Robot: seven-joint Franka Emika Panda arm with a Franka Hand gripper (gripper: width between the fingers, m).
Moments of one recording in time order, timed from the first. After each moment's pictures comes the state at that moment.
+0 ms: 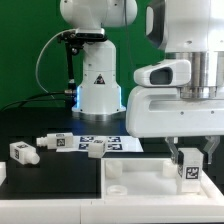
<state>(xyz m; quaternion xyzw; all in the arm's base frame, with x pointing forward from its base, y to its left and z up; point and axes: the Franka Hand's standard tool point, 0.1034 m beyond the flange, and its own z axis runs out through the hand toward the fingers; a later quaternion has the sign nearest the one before) 0.646 0.108 0.076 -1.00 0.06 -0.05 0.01</state>
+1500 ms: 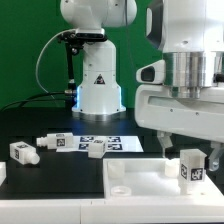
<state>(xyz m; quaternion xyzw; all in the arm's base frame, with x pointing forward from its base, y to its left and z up) 0.643 0.107 0.077 -0.92 0.38 -0.04 0.03</state>
